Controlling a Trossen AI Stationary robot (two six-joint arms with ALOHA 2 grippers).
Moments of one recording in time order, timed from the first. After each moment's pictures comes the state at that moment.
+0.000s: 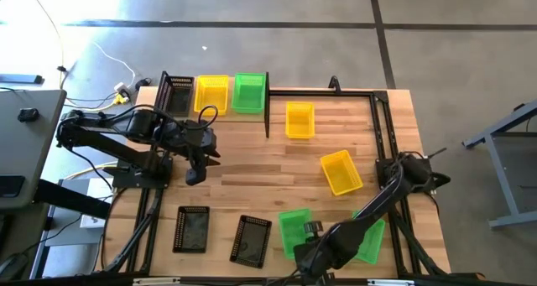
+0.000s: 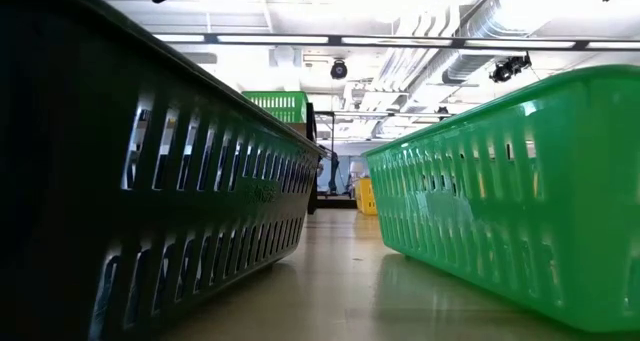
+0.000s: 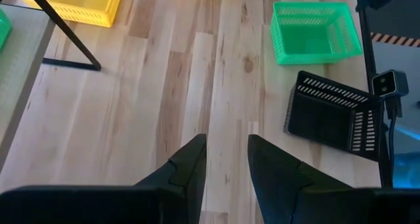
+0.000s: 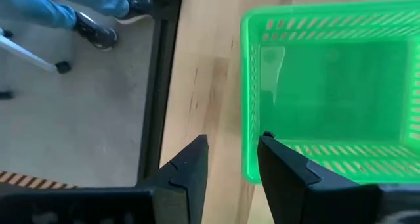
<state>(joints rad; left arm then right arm) 0.00 1.11 1.26 -1.05 -0.04 -0.23 0.72 2.02 1.69 -0.95 0.01 0.56</state>
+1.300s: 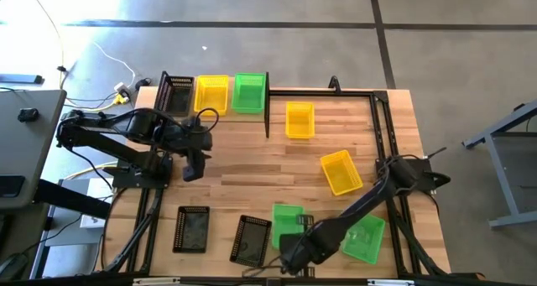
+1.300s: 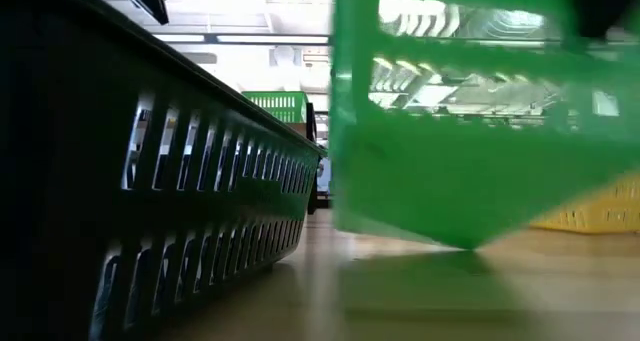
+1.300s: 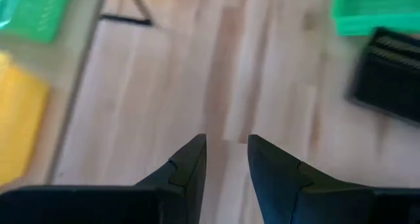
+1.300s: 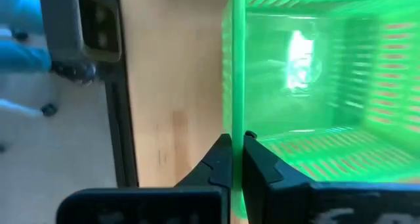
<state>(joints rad) 0.00 1.11 1.26 -1.23 -0.20 -0.25 0.63 2.12 1.85 -1.04 0.07 0.68</state>
